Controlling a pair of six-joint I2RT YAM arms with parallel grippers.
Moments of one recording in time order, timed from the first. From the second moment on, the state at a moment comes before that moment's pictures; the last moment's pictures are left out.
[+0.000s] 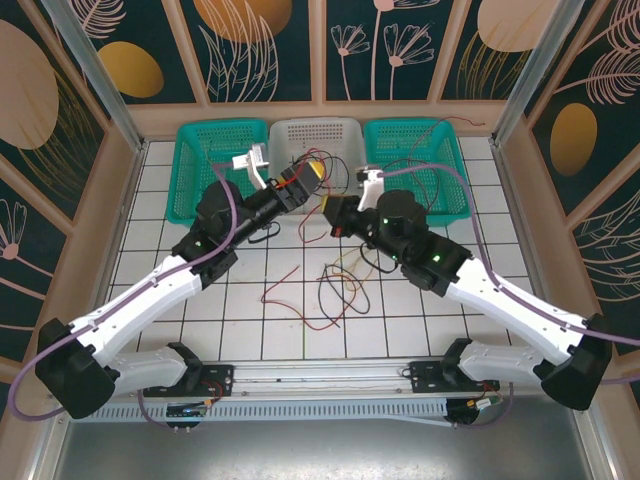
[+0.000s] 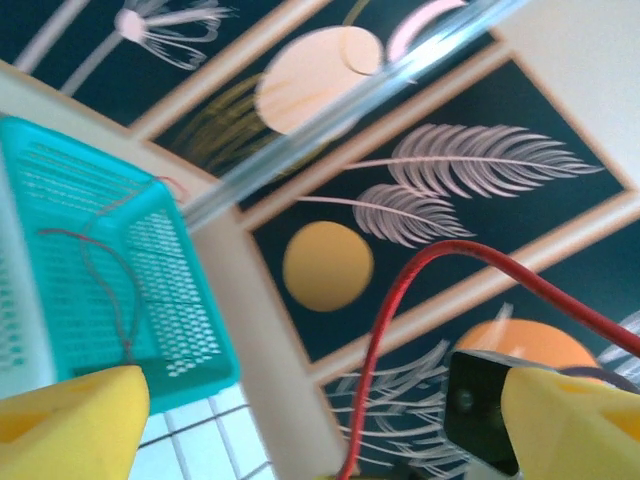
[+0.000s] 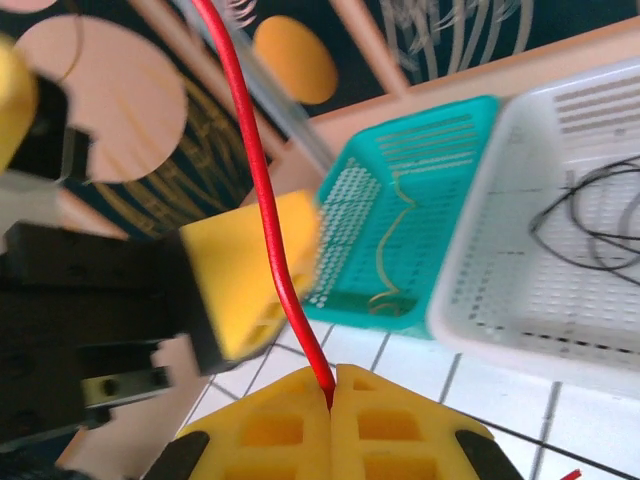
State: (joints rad) left arm -0.69 1.19 1.00 0.22 0.14 -0.98; right arm 0.87 1.11 1.04 -0.13 0.09 0.63
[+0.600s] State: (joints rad) left arm -0.68 0.94 0.79 -0.16 0.00 -0.79; right arm 0.11 1.50 1.47 -0.51 -0.08 0.67
